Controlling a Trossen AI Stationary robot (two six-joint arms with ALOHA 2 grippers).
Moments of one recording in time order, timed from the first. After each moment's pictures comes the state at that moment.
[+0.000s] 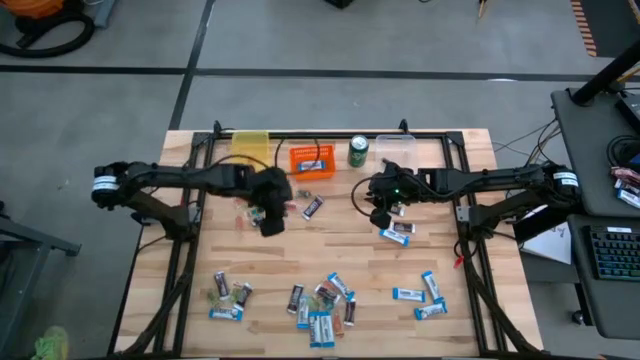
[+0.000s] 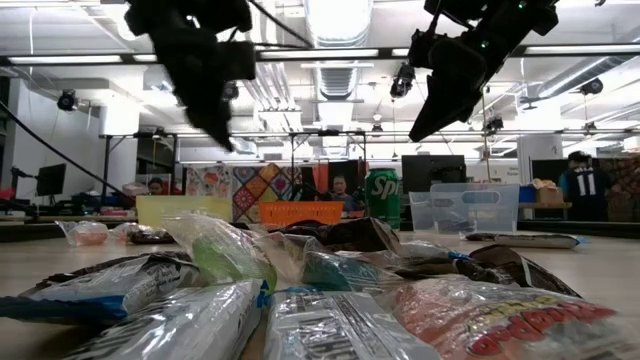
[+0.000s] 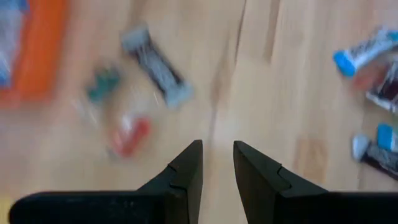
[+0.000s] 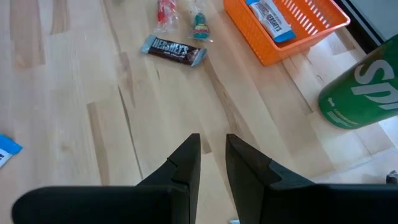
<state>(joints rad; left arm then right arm) 0.13 1.37 0.97 -0.66 0.09 -0.14 -0.12 1.28 0.86 -0.40 0.13 0.15</state>
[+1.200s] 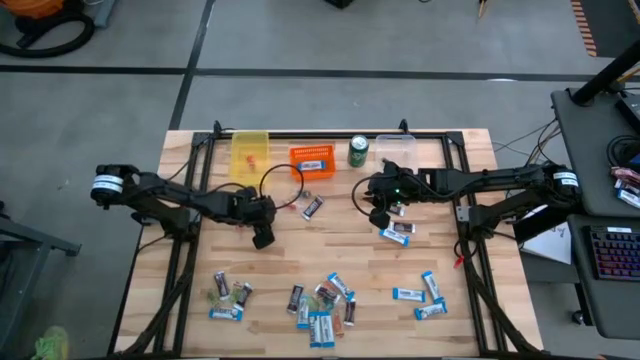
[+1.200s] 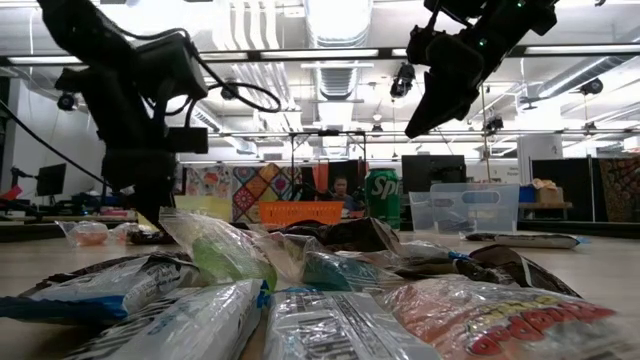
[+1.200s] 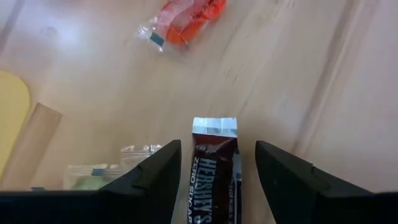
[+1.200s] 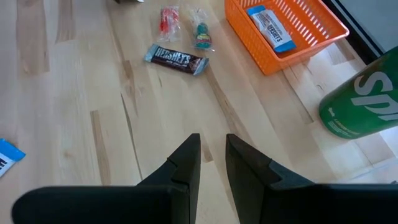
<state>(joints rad) 0.01 1.37 0.54 -0.33 -0.28 -0.33 -0.12 1.28 0.86 -0.37 0.13 0.14</state>
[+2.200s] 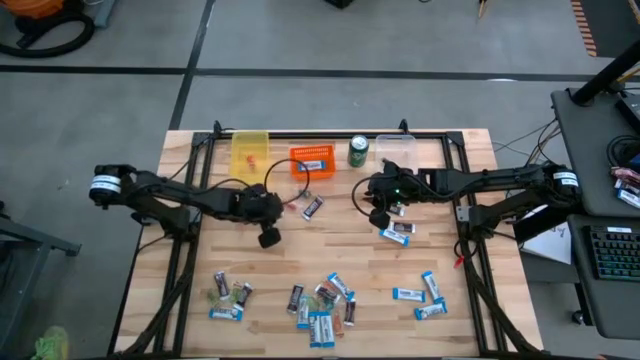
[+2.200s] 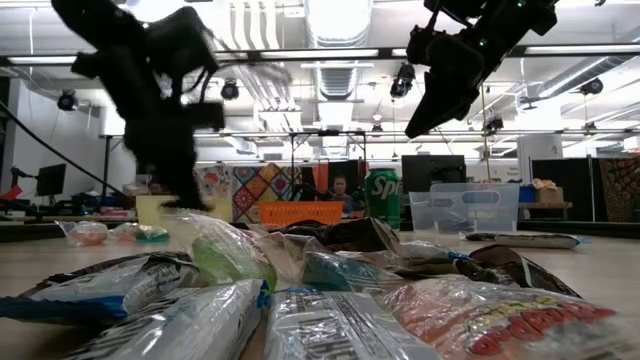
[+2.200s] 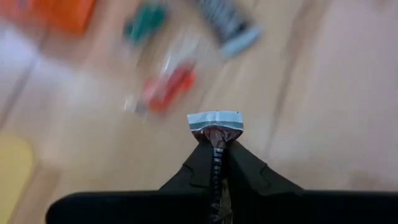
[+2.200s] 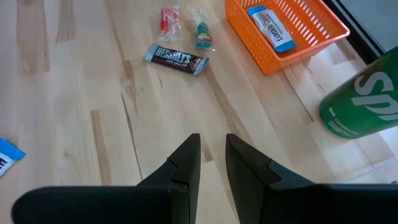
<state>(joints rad) 0.01 1.35 0.64 -0.32 -0.24 -0.26 -0.11 1.28 0.86 -0.38 0.13 0.14</state>
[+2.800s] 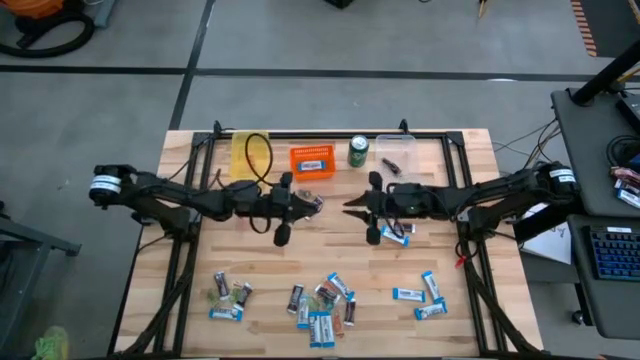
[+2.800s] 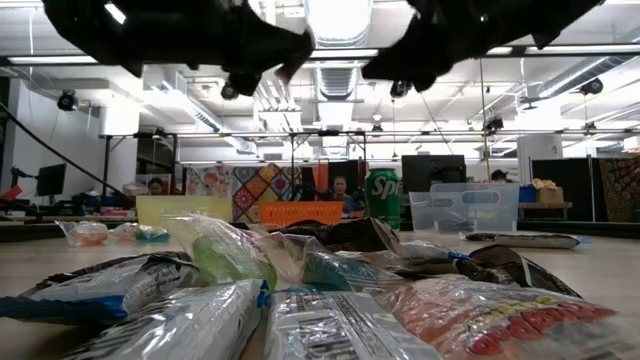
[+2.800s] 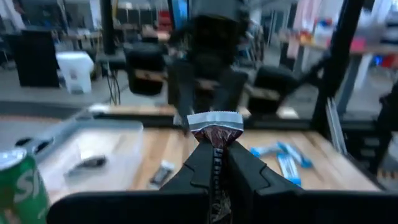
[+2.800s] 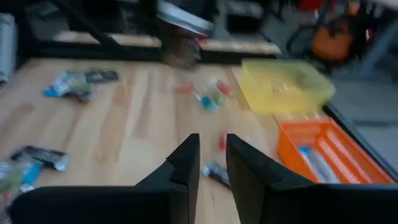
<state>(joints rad) 0.01 1.37 0.58 0.78 0.02 -0.04 0.04 1.31 0.70 0.34 0.13 -0.07</state>
